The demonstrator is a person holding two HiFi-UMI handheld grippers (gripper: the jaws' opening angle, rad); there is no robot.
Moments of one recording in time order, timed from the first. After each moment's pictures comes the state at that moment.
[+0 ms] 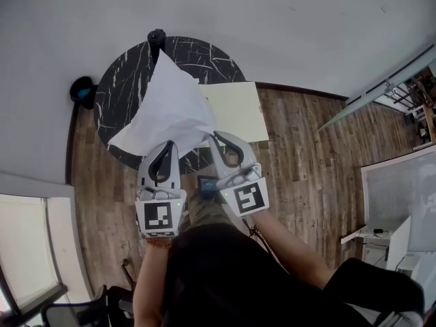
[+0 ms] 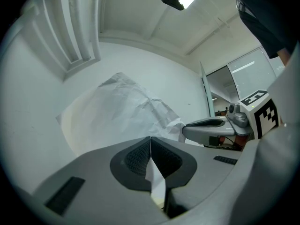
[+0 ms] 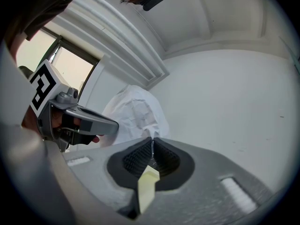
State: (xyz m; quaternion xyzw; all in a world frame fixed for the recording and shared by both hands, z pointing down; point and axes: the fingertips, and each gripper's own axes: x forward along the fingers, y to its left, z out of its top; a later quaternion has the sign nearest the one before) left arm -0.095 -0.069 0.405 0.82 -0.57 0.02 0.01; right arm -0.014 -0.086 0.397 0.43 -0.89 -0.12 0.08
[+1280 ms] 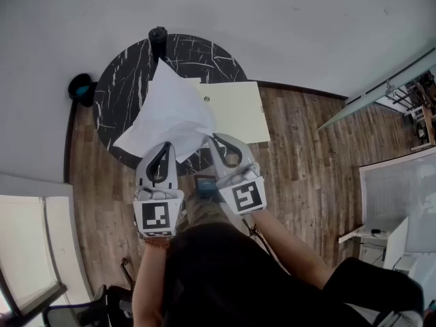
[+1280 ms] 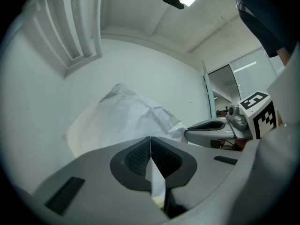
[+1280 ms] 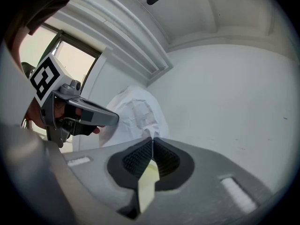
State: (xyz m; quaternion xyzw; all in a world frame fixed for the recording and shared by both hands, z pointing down) left arm -0.109 -0.080 0.421 0.82 -0.56 0.04 0.01; right arm -0.021 -0.099 0.422 0.42 -0.89 -0.12 0.12
